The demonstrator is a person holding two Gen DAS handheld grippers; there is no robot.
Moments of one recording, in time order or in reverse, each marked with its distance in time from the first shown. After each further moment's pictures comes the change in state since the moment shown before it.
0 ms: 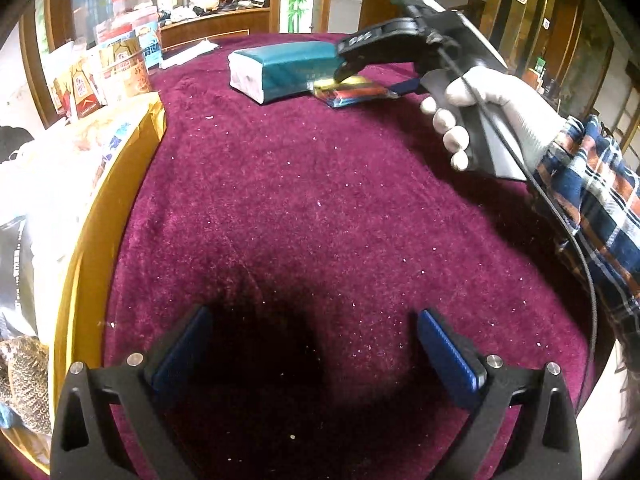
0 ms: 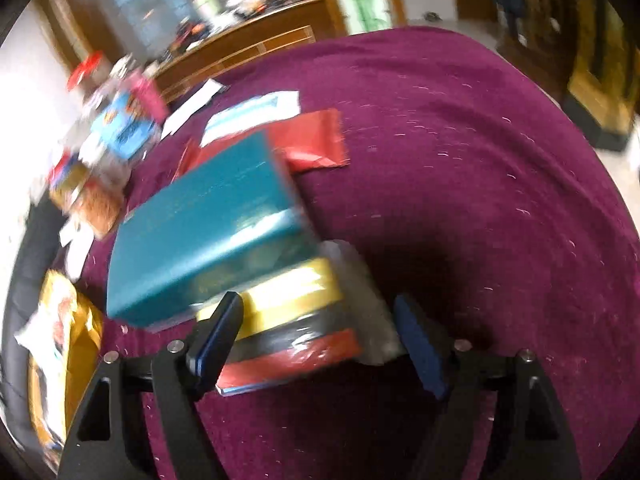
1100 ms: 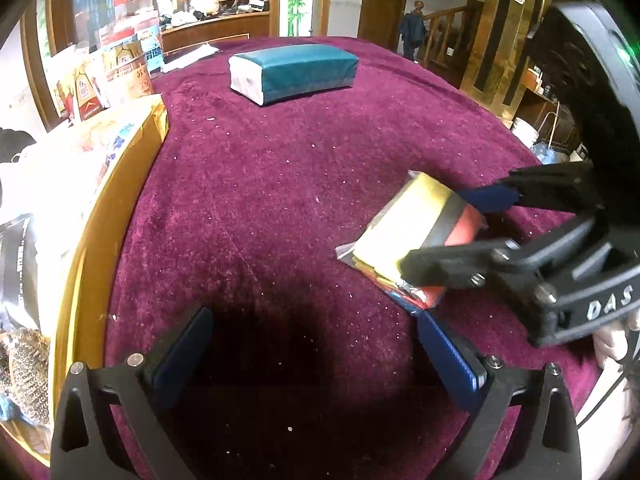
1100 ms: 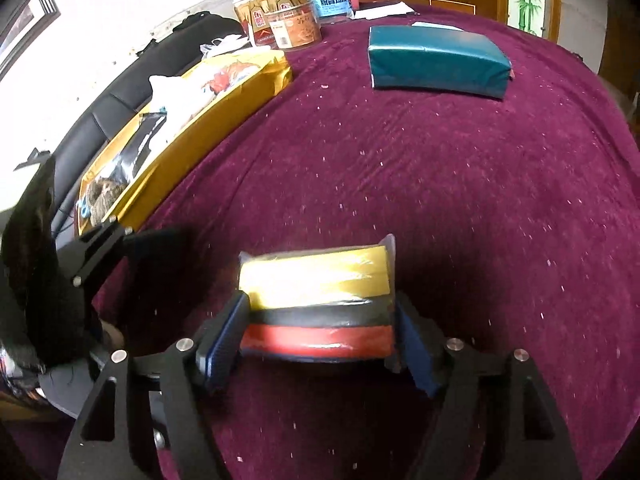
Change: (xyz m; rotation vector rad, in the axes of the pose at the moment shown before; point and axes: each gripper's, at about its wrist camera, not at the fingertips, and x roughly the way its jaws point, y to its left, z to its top) left arm -0.004 -0.004 -0.006 0.012 -0.014 0.009; right arm -0.100 0.063 -0.176 -0.472 0.195 0.239
